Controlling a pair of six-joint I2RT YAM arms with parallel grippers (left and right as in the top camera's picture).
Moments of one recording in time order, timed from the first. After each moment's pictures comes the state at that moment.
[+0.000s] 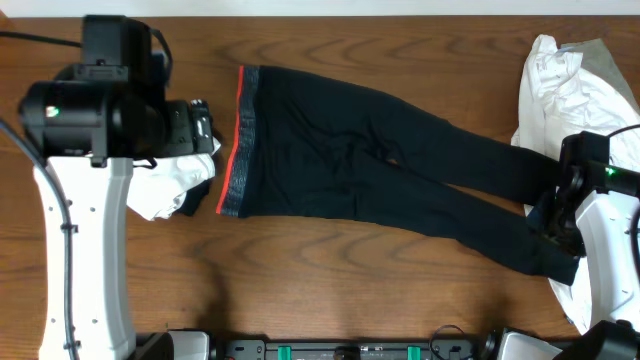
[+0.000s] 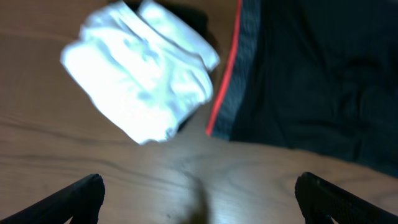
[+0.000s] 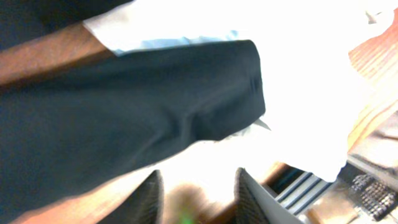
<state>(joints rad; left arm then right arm) -0.04 1.52 1.88 -1.58 -0.07 -0.16 -0.28 1.38 1.00 -1.15 0.29 0.44</state>
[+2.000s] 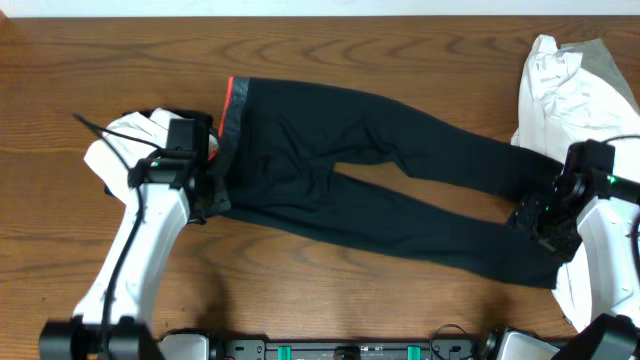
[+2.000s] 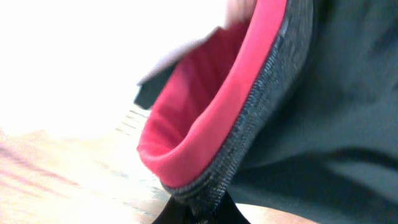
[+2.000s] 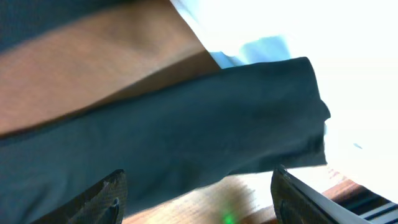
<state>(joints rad) -0.04 1.41 0.97 -0.93 -0.10 -0.34 -0.33 1.38 0.92 -1.07 0.03 0.33</state>
